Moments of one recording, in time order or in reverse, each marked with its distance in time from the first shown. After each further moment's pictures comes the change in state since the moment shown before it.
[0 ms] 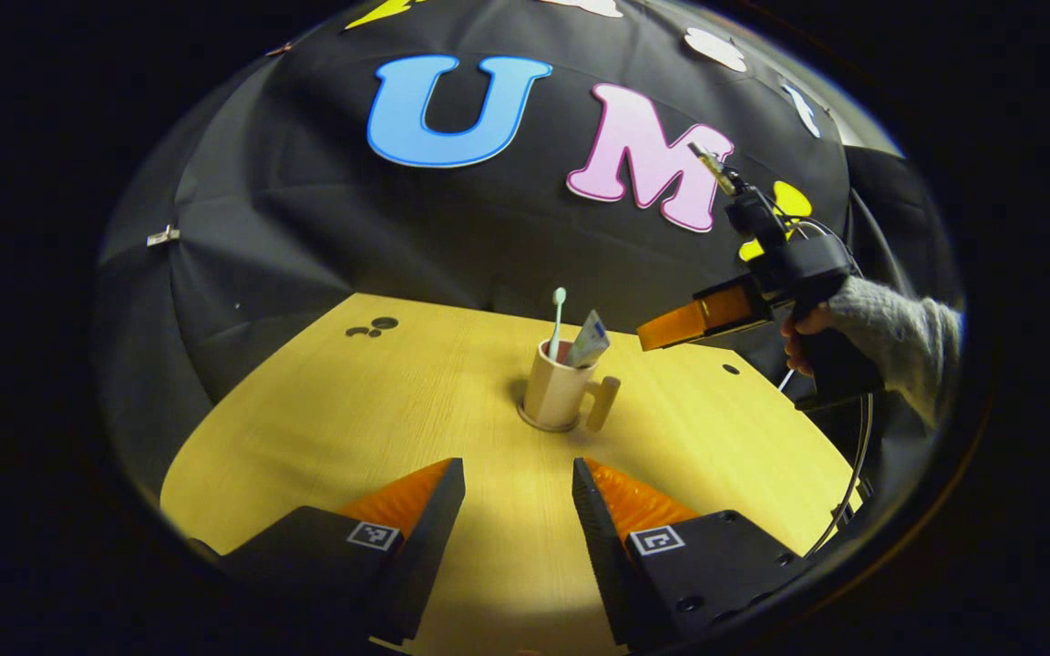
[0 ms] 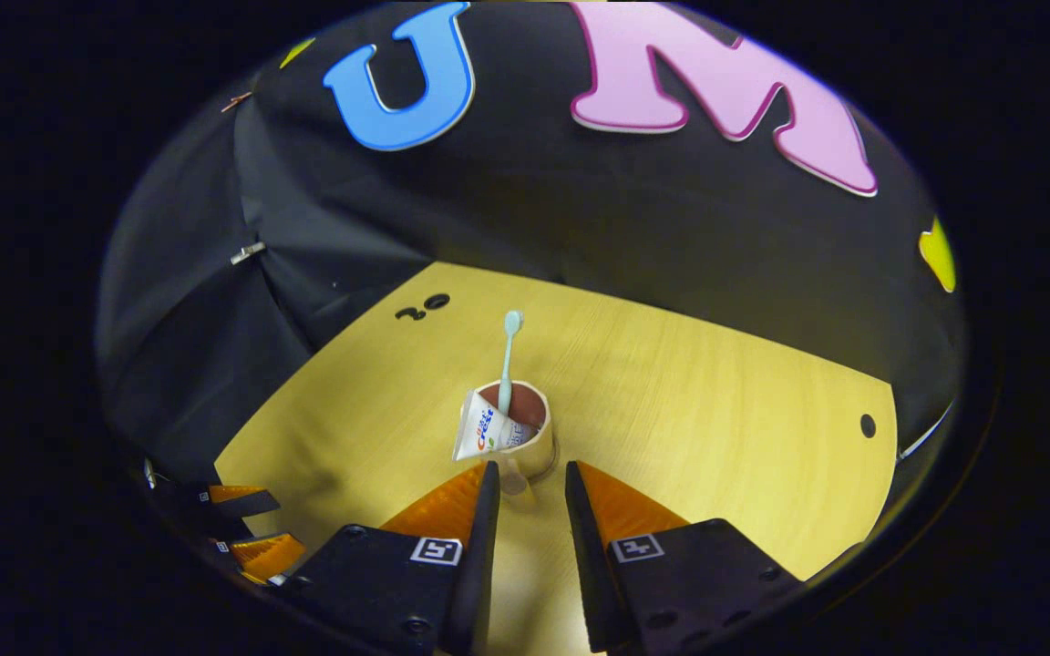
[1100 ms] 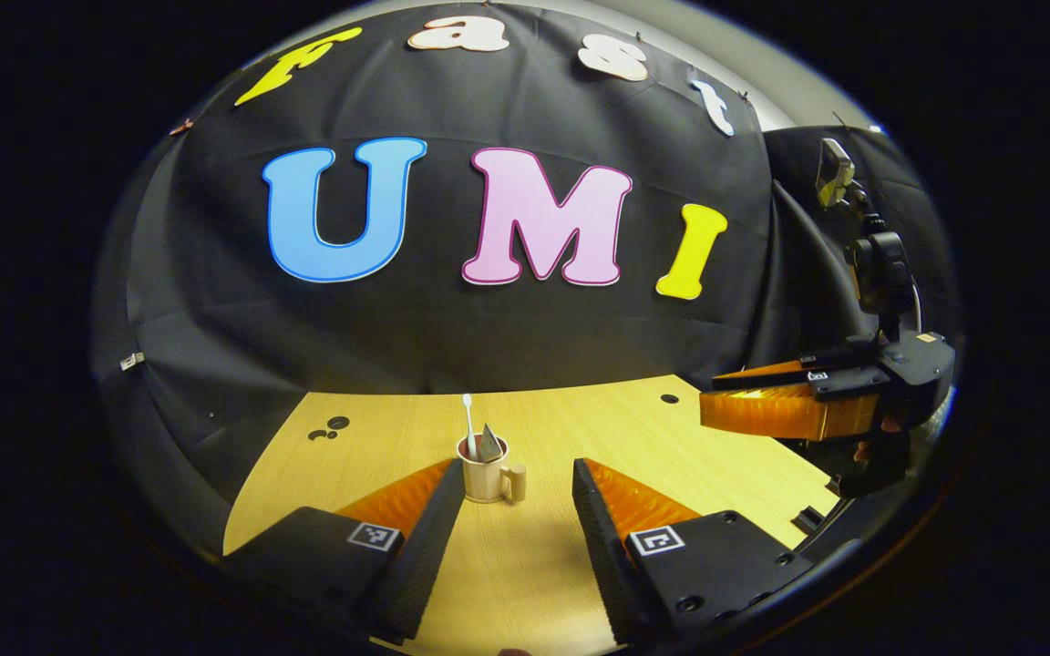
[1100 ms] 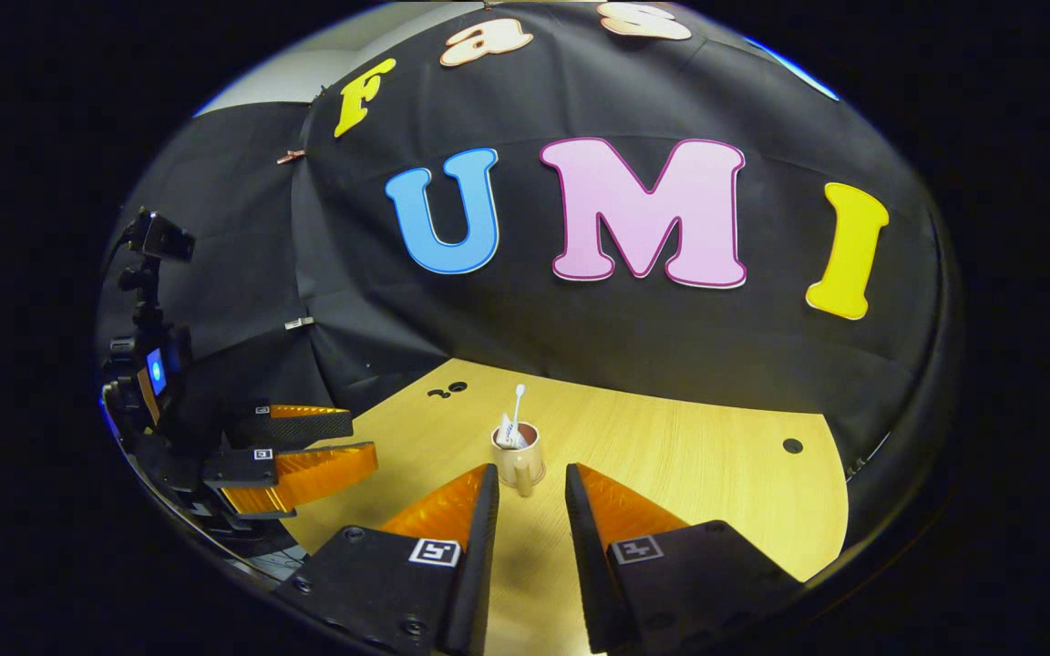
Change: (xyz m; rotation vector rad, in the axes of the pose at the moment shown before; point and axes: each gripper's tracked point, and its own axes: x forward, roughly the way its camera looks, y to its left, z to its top) left arm -0.044 -0.092 0.101 0.176 -0.109 -0.117; right arm -0.208 0.012 -0.003 -0.007 -0.336 -0.030
